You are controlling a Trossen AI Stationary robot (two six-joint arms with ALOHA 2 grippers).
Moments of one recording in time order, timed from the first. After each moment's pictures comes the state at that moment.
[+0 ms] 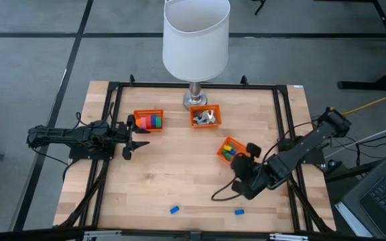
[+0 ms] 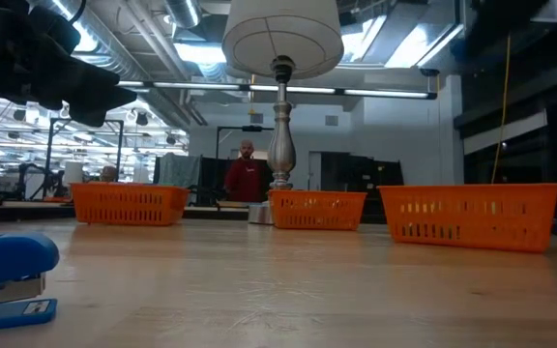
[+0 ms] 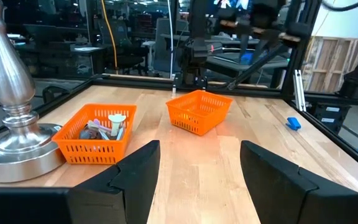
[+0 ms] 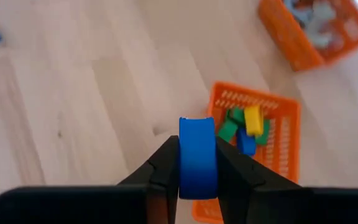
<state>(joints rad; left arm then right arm) 0.02 0.08 0.01 0.03 -0.03 -0.08 0.66 1.56 1.30 -1.08 0.55 0.93</state>
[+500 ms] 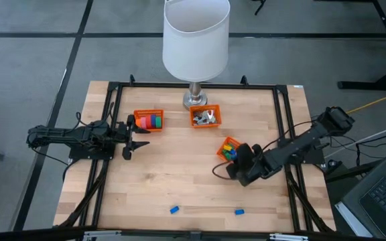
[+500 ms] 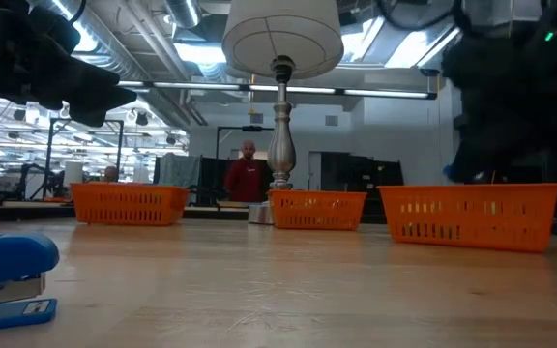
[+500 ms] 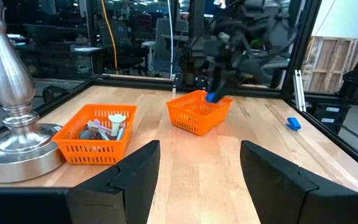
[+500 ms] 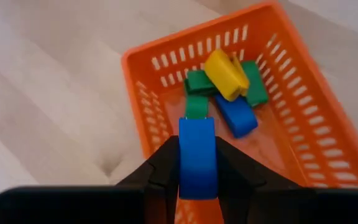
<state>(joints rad) 0.02 0.08 0.01 0.03 -0.03 -0.08 0.55 1.49 0.81 -0.65 0.58 1.42</state>
